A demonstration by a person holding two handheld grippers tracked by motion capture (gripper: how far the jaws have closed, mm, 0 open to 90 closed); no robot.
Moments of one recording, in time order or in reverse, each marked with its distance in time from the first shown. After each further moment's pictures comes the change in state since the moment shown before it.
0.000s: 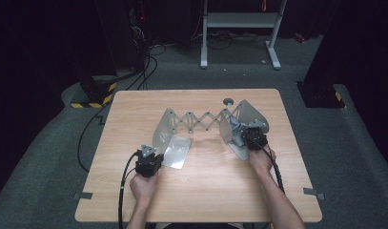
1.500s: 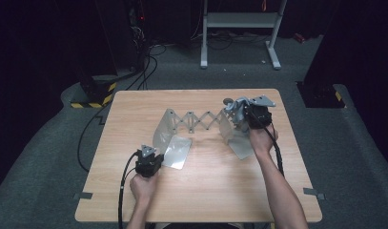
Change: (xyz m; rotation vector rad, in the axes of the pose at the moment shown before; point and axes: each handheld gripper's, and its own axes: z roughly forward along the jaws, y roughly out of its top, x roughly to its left) left arm 0.000 0.000 0.000 0.001 -0.013 0.000; right arm -0.009 0.080 -0.059 -0.276 -0.032 0.059
